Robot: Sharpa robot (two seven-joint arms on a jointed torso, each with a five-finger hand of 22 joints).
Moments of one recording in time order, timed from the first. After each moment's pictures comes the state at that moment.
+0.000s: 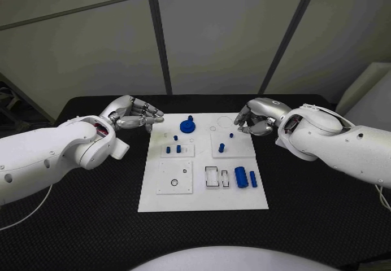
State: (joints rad) left arm 1.19 -0.99 -0.03 1.53 -0.51 -0.30 0.21; left_hand 1.30 -0.18 0.43 -0.03 0.06 1.06 0.15 0.14 0.09 1.17 0.08 0.24 0.12 1.11 0.02 0.90 0.54 0.20 1.04 0.12 0.58 0.94; right arm 1.17 -0.83 0.03 1.47 -1.56 -0.27 -0.03; right_hand 1.37 -0.12 0.38 -0.04 0.27 1.08 0.15 0.07 0.09 1.22 0.08 0.07 0.07 1.47 -0.01 1.10 1.05 0.11 1.30 0.10 1.20 1.10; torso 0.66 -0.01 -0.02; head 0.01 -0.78
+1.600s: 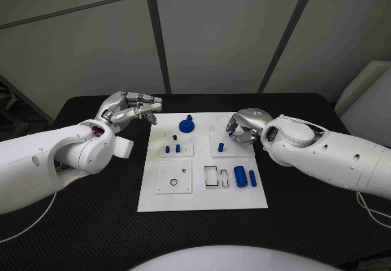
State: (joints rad) left arm 1.18 -1.02 -0.02 1.62 -0.18 -0.34 0.37; left_hand 1.31 -0.17 0.41 -0.04 0.07 1.07 0.15 0.13 0.09 1.18 0.08 0.25 0.13 1.11 0.02 0.87 0.53 0.20 1.05 0.13 0.52 0.89; right arm 1.11 -0.70 0.02 1.35 -1.75 -0.27 -0.10; right_hand 1.36 -0.12 0.44 -0.04 0.24 1.04 0.17 0.07 0.08 1.16 0.10 0.07 0.07 1.47 0.01 1.25 1.17 0.09 1.33 0.12 1.31 1.23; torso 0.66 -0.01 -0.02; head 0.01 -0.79
